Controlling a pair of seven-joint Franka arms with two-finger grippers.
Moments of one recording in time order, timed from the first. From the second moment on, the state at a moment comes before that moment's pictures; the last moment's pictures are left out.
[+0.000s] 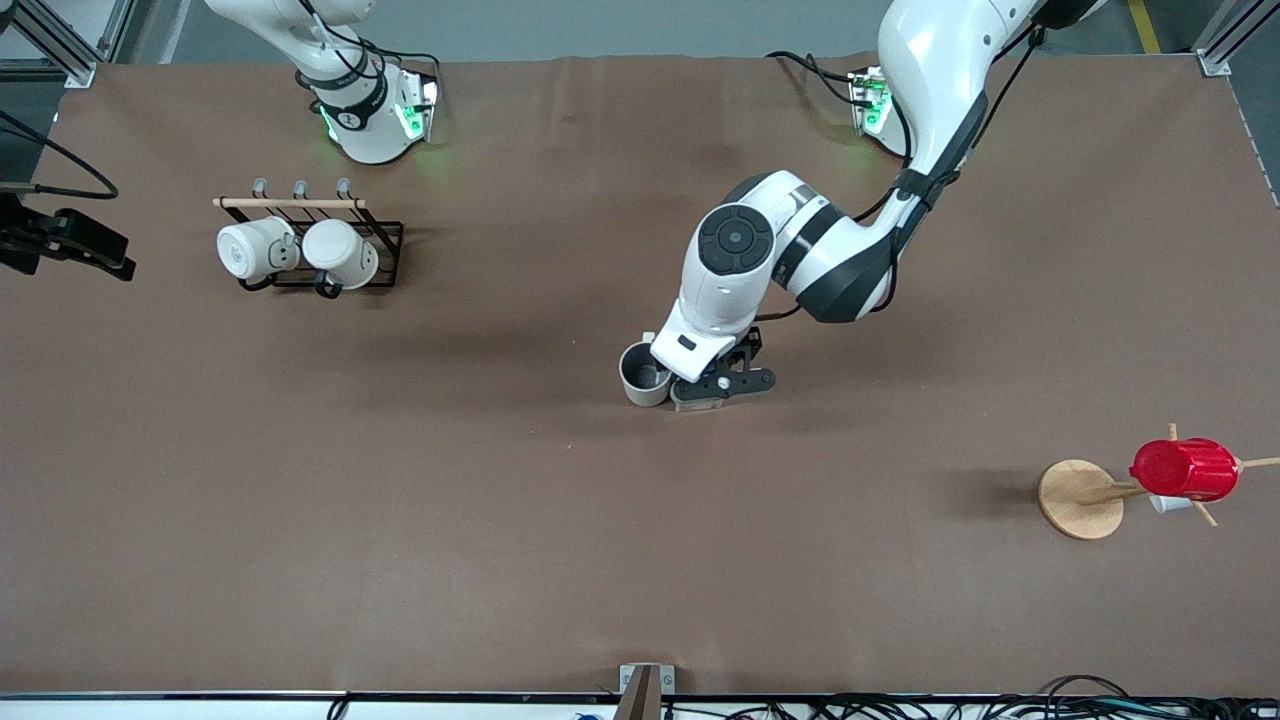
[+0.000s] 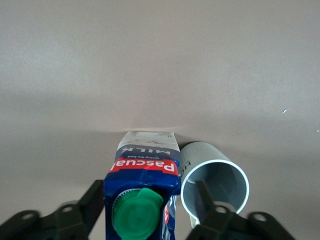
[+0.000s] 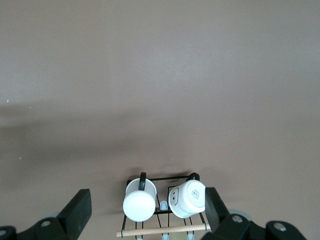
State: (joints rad) left arm -0.41 0.58 -0.34 -1.51 0.20 2.11 -0.92; right arm -0.06 0.08 0.03 -1.39 -0.05 1.43 0.04
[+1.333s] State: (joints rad) left arm 0.02 0.01 -0.24 -1.51 0.05 1.53 -0.10; right arm -0.06 0.08 0.03 -1.39 -0.05 1.43 0.03
